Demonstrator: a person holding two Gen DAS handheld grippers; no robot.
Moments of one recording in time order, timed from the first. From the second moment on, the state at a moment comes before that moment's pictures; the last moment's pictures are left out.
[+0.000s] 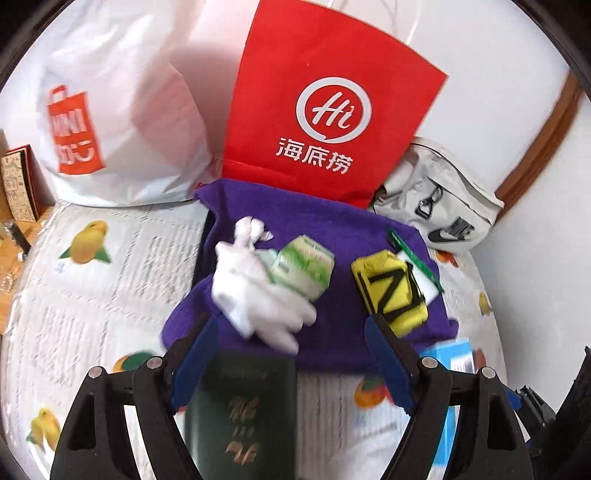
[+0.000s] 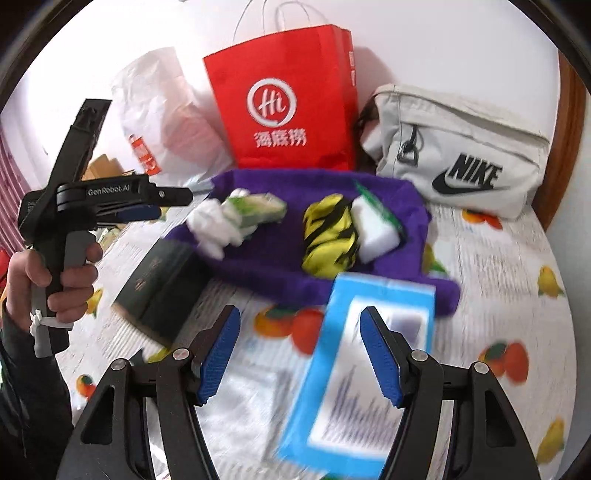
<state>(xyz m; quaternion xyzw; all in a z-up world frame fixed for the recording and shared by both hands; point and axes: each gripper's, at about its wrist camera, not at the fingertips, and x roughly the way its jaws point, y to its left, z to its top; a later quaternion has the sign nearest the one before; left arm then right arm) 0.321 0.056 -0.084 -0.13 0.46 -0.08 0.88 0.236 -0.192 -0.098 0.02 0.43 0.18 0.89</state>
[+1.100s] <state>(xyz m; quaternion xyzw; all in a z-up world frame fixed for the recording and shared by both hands) 0.173 0.127 -0.156 -0.14 0.46 -0.06 0.88 0.180 -0.113 -0.190 0.00 0.47 0.11 0.88</state>
